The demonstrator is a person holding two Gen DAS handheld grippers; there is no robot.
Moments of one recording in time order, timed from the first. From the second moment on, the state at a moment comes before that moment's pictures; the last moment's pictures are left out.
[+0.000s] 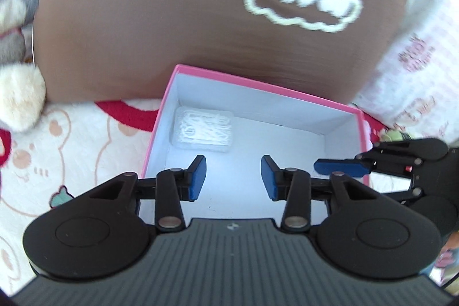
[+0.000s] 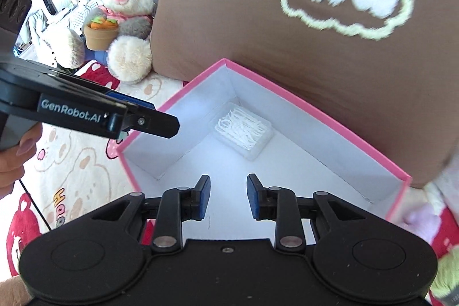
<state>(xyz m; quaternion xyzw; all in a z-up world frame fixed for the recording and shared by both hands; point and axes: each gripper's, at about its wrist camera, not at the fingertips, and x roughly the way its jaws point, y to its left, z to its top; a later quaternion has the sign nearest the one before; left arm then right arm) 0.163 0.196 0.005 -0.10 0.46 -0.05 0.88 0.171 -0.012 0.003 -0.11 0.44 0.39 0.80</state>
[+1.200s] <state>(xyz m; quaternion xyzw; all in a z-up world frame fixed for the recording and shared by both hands) 0.028 0.087 0.079 0.00 0.46 -0.19 0.87 0.016 -0.126 0.105 -0.10 0.38 0.33 0.86</state>
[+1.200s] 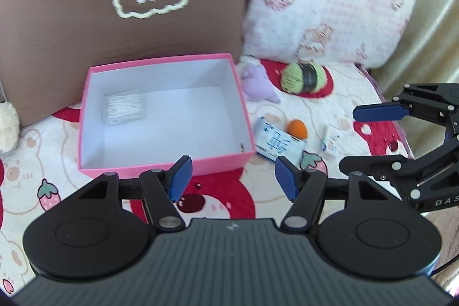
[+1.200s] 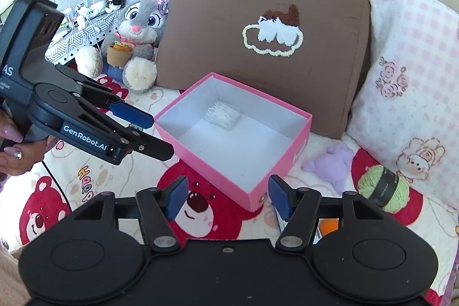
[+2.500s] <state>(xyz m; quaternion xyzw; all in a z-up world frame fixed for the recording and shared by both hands) 0.077 -0.034 -0.072 -0.03 0.48 -0.27 0.83 0.023 -0.180 -0.047 -0.23 0.32 0.29 0.87</state>
